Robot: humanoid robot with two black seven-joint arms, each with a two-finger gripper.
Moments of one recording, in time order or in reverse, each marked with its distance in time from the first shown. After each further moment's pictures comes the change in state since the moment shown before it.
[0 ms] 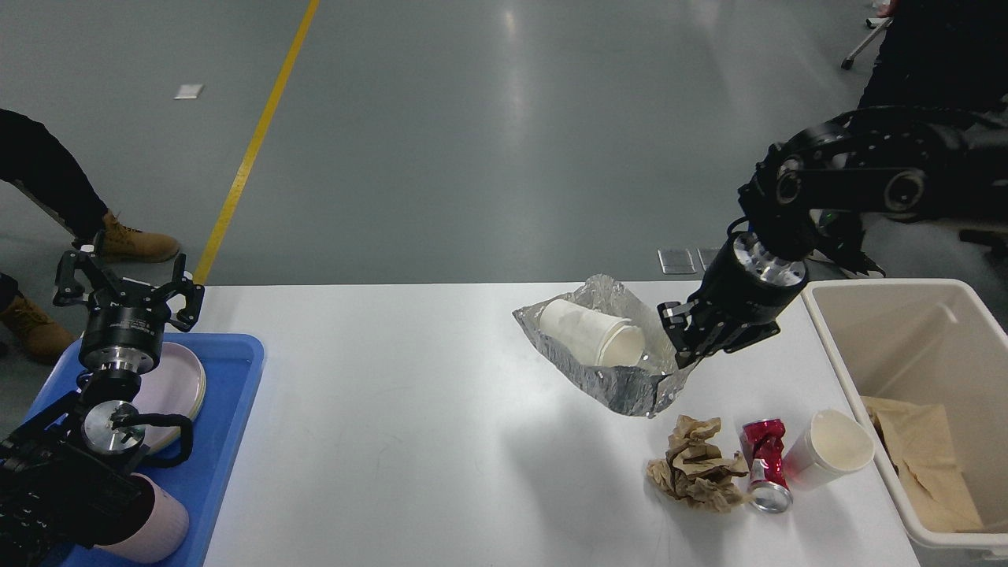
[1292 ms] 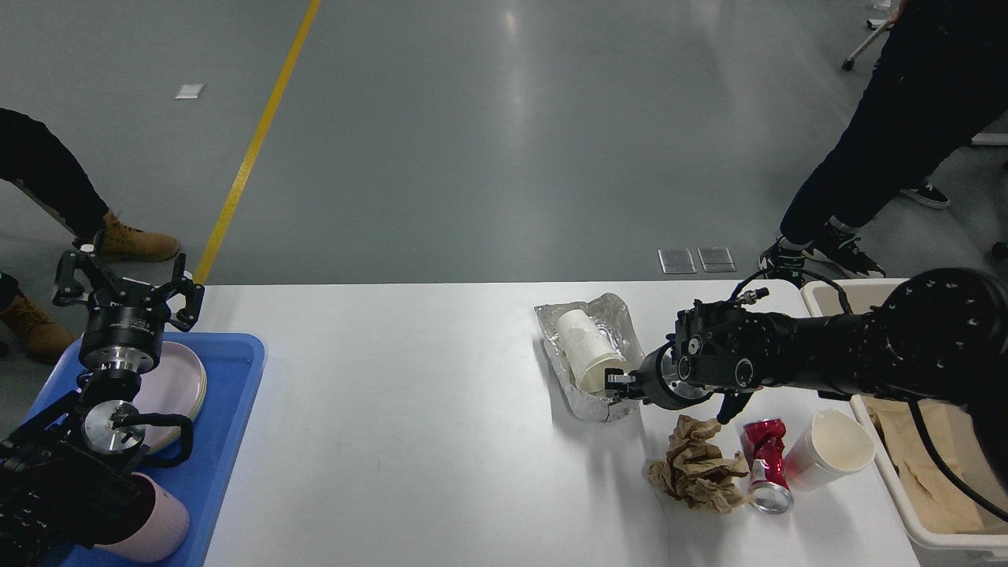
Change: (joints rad) left arm 0.000 0.000 0.000 0.000 0.000 0.000 0.000; right arm -0.545 0.277 0.010 -0.305 -0.001 -0.631 0.008
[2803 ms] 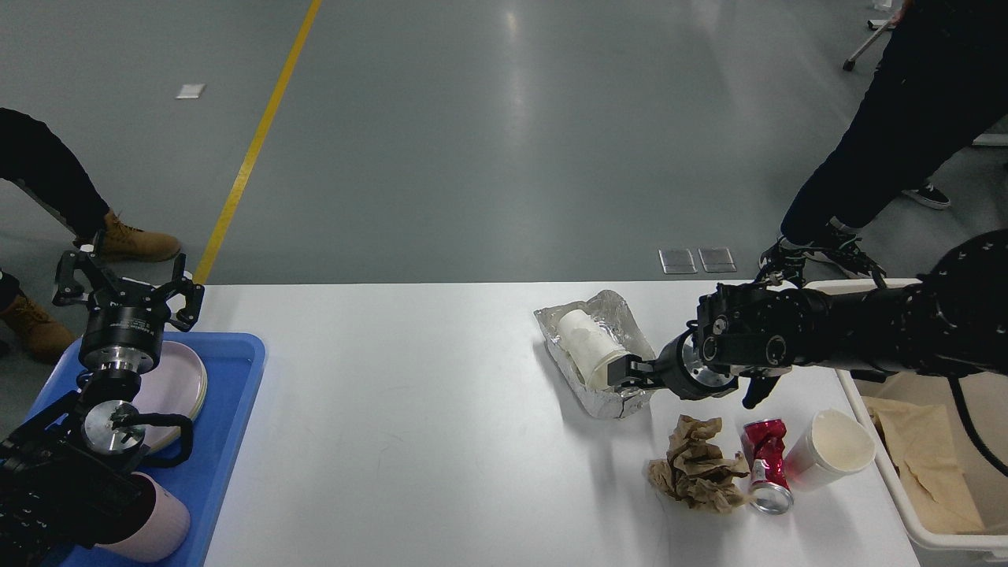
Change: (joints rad) left arm 0.000 0.000 0.000 0.000 0.000 0.000 0.000; right arm 0.073 -0.050 -0.003 0.074 0.002 0.007 0.006
